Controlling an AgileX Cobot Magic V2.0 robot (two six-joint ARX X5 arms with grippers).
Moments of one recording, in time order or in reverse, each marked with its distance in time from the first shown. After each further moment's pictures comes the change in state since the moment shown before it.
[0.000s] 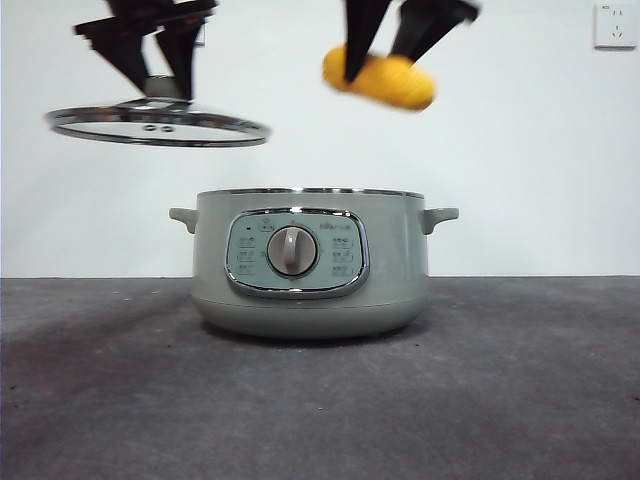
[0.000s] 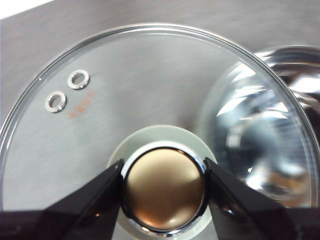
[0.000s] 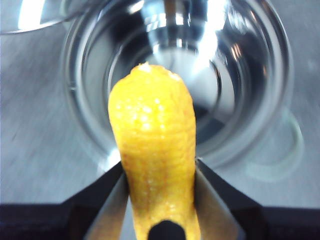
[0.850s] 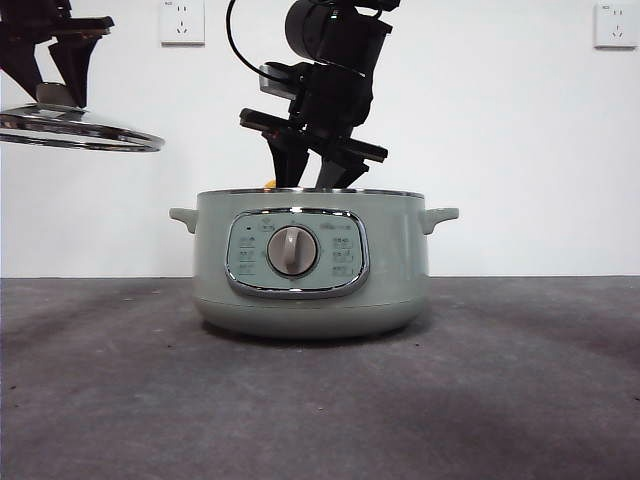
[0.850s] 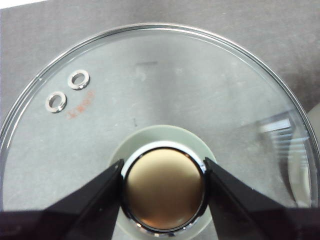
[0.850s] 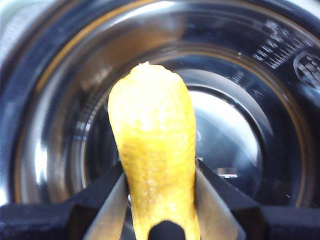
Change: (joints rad) left arm 0.248 0.000 0.000 0.001 0.010 0.053; right arm 0.011 0.388 0.206 0.138 -0.028 -0.010
